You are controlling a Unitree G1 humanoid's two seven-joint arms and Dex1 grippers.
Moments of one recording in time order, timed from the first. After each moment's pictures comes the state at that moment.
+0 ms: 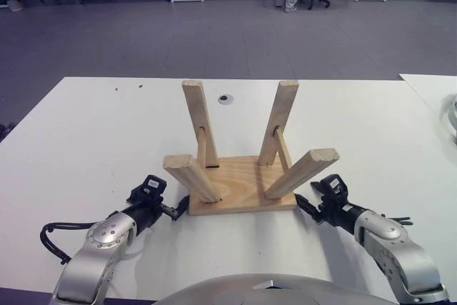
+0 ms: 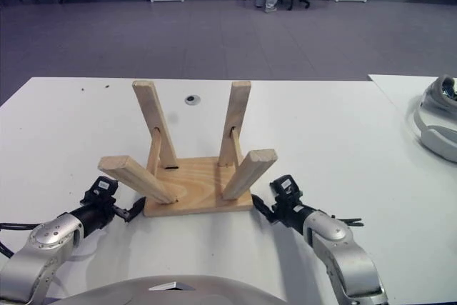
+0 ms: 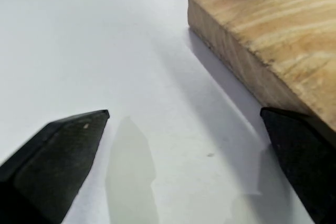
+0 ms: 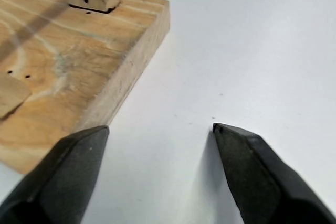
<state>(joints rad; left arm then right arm) 0.37 0.51 0.04 -0.61 -0.31 0.75 -0.39 0.28 -0.46 -0.02 -0.51 0.34 0.79 0.45</state>
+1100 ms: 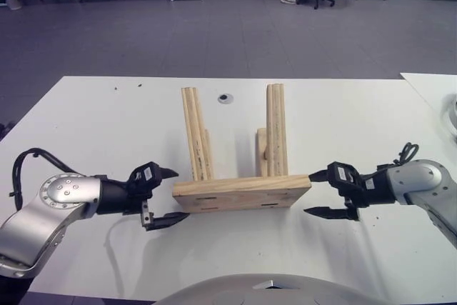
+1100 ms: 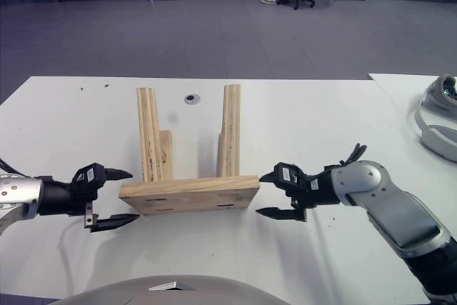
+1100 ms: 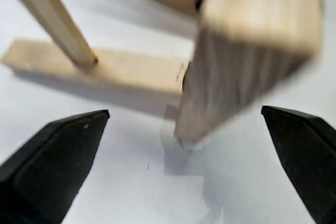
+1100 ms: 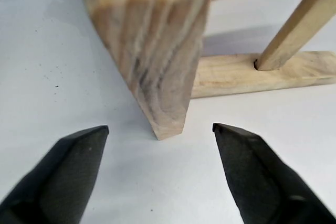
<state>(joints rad) 0.13 0.99 0.05 -0.57 -0.50 0.60 -1.01 -0.05 -1.02 0.15 -0.48 0.42 0.53 1.09</state>
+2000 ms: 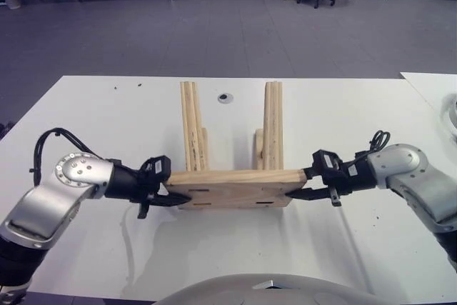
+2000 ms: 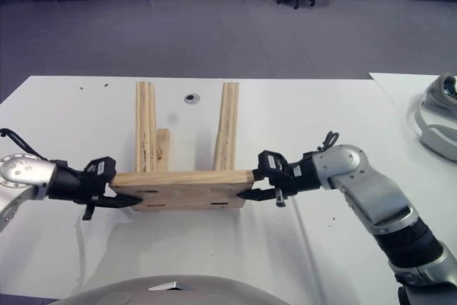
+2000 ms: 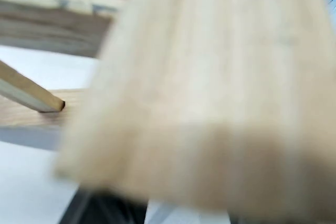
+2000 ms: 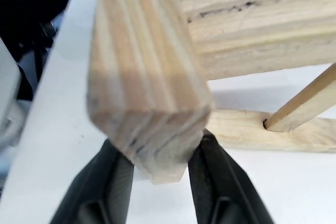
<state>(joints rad) -0.07 1.03 0.00 -0.47 -0.53 0.63 -1.23 -0.24 -0.91 0.13 -0.41 0.53 0.62 1.25</state>
